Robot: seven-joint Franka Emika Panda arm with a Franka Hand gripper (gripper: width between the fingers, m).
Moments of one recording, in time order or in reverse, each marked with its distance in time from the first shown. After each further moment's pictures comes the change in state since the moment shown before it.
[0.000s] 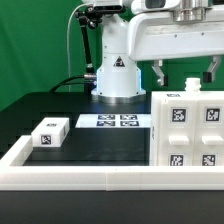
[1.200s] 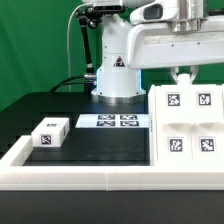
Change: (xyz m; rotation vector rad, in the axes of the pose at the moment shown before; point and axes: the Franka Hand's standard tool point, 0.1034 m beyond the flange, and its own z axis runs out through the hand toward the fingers) arm -0.008 0.001 0.007 -0.001 0.008 0.000
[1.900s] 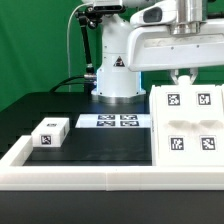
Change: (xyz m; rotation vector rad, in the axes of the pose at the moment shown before) arm -0.014 -0.004 0.014 0.000 0.030 -0.004
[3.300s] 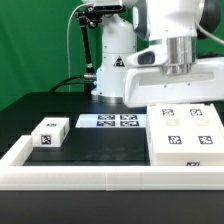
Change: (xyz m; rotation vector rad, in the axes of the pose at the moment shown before) arm -0.029 0.001 0.055 0.005 0.021 0.018
